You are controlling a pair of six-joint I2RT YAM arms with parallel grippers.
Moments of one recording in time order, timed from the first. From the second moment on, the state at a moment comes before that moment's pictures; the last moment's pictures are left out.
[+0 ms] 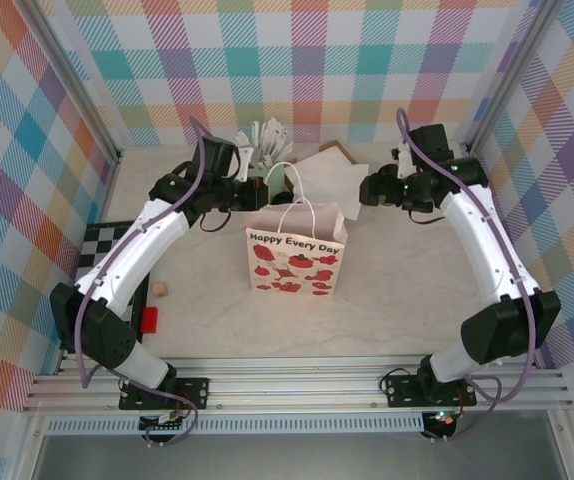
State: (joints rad) left arm -0.47 1.53 1.56 -0.76 0.26 -0.41; right arm 0.19 1.54 1.63 -1.09 -0.16 0.24
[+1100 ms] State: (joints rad) left arm -0.54 1.50 1.47 -0.68 0.04 -0.82; right arm -0.01 2.27 2.22 -1.07 -0.25 0.25
